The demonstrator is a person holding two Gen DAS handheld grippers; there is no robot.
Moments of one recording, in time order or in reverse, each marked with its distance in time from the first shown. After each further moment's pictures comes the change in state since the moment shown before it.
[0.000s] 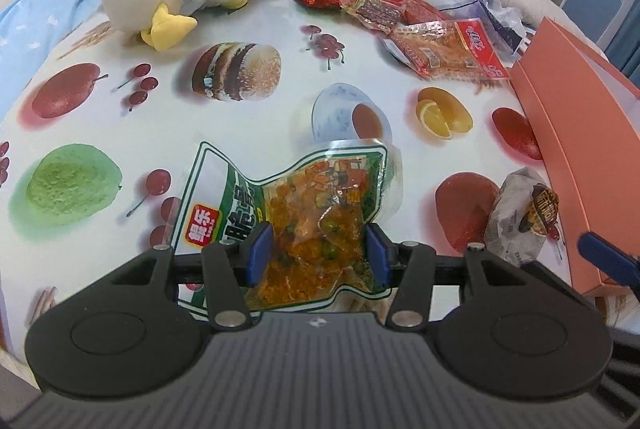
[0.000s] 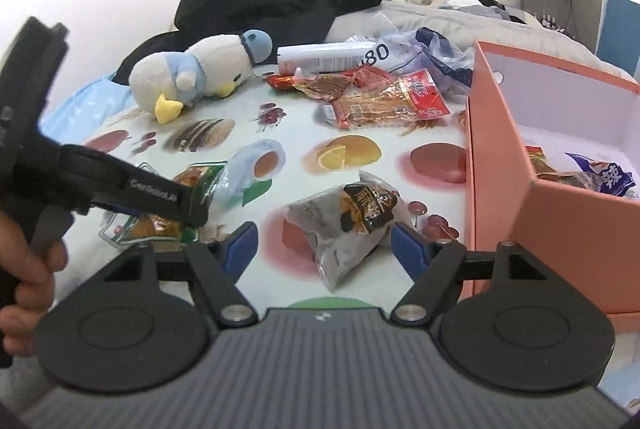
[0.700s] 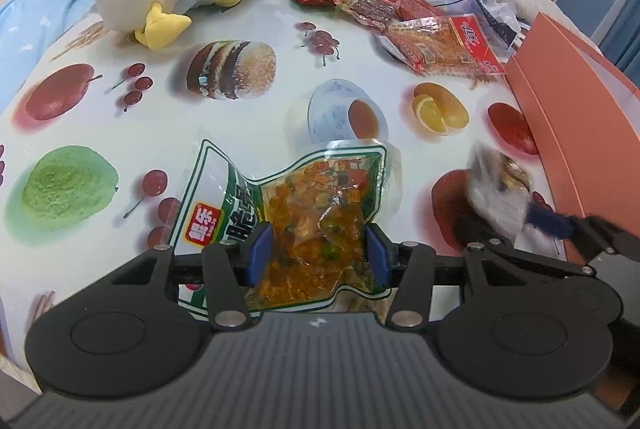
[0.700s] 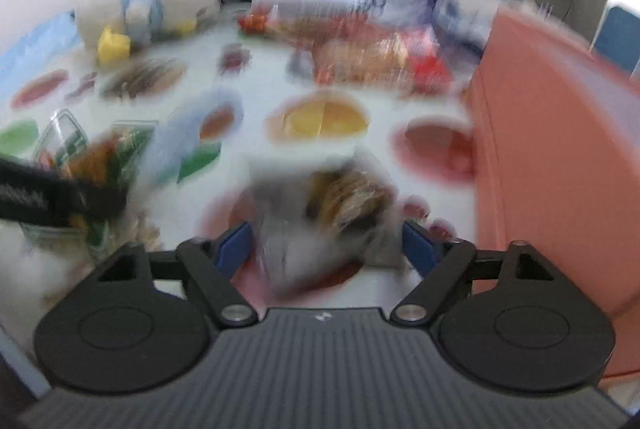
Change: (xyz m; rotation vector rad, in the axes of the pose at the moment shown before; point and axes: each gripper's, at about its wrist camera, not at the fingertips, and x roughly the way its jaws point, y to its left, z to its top) left arm 0.001 0.001 0.002 0.016 0.013 -0.015; right arm 0.075 0.003 0.006 -0.071 0.148 -0.092
